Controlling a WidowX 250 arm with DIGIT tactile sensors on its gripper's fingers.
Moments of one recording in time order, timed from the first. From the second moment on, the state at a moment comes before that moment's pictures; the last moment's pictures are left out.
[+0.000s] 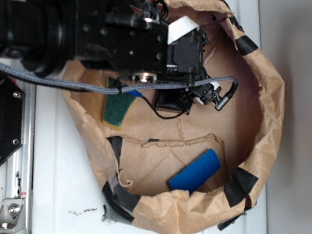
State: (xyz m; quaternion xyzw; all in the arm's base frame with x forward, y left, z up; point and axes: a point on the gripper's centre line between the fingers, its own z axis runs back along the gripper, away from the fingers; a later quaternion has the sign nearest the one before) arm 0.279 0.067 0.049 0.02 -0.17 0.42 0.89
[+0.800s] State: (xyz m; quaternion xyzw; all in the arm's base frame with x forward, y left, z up) arm 0.262 0.060 0.043 0.01 -0.17 0.38 0.91
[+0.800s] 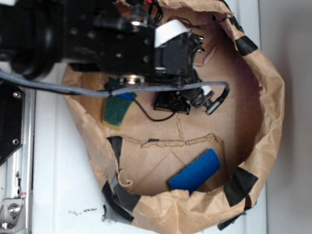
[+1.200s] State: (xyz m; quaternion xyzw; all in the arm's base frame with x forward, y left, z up) arm 0.260 0.056 0.044 0.01 -0.15 0.37 0.91
